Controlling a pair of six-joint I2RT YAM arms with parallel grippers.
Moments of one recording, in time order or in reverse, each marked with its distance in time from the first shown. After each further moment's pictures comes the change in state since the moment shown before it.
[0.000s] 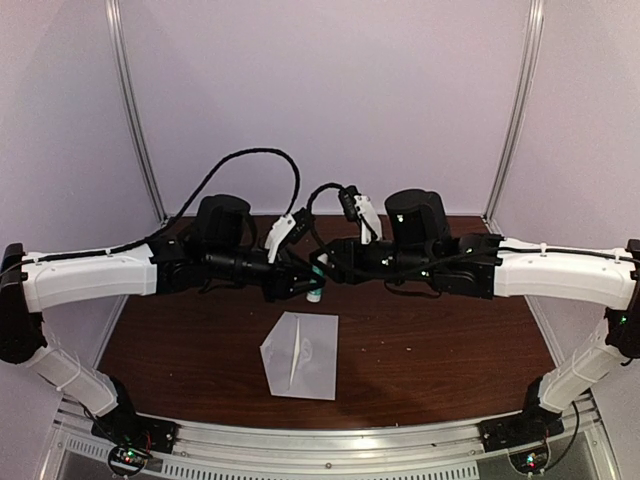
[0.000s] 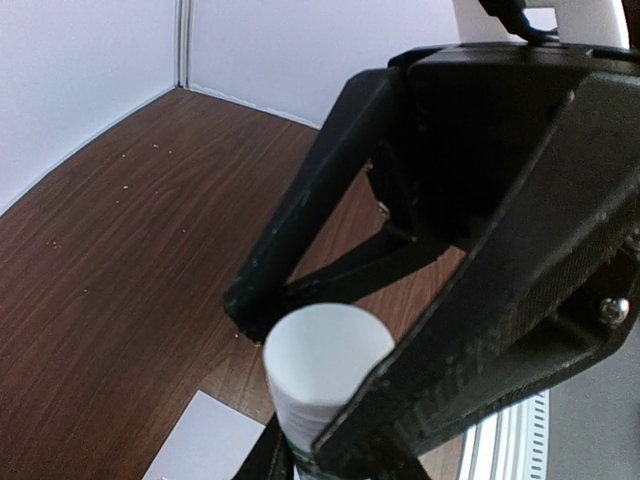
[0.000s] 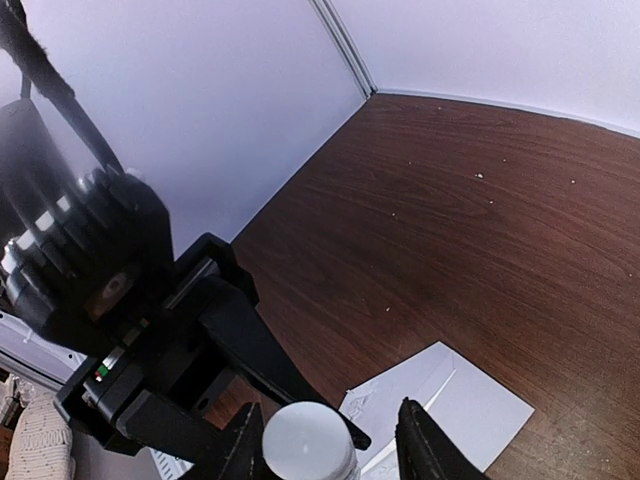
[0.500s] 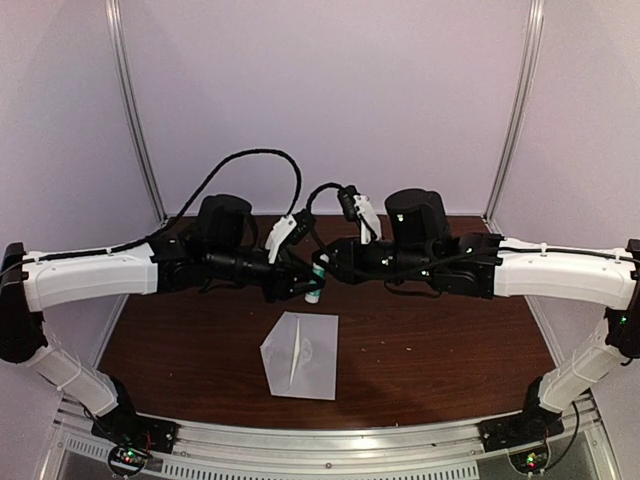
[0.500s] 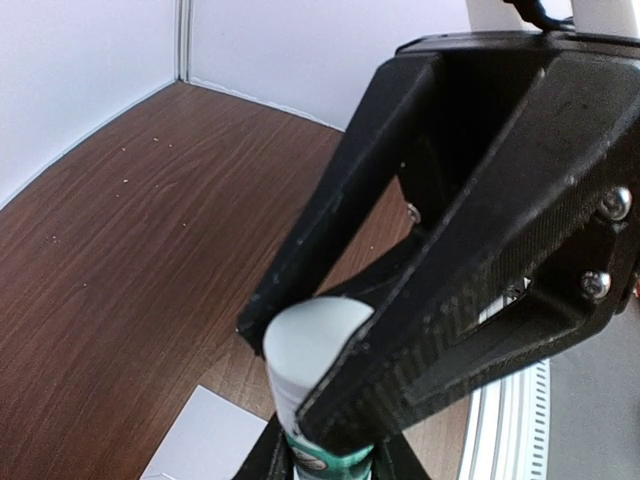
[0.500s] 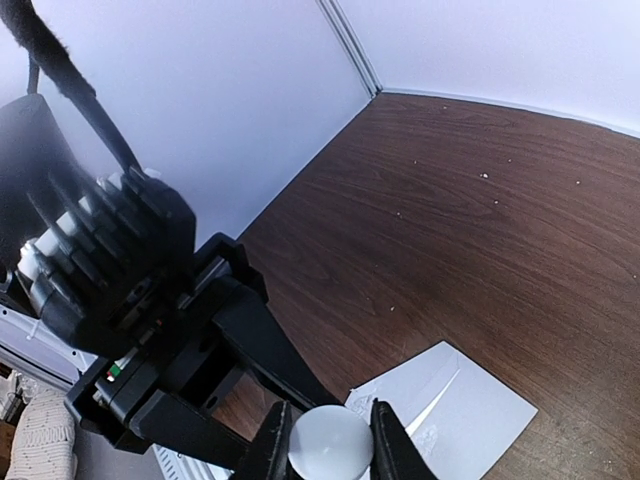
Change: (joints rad) left arm -0.001 0.005 0.006 -0.018 0.000 0.008; right arm 0.000 0.000 0.003 0.000 -0.008 -0.001
